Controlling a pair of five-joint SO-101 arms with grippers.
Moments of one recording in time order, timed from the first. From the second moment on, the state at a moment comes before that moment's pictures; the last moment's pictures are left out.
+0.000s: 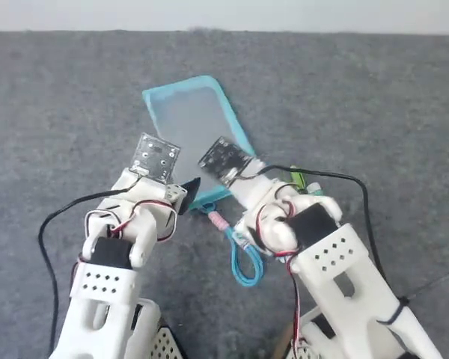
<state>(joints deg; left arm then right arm) 1.4 -60.4 72.2 40.3 -10.0 -33.8 -41.1 40.3 71.5 19.1</state>
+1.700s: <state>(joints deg) -24.1 -60.3 62.1 43.1 0.7 -43.4 15.0 17.6 59.2 8.9</state>
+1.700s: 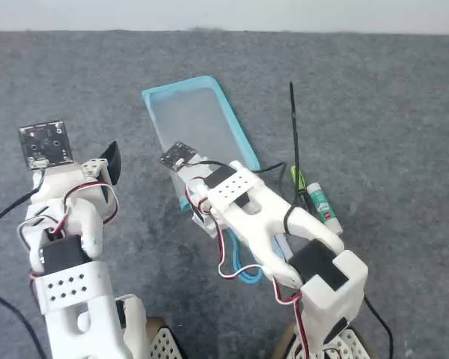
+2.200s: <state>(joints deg) -14.9 -60.3 62.1 46.9 -0.4 -34.5 -7.2 17.1 70.5 9.4</state>
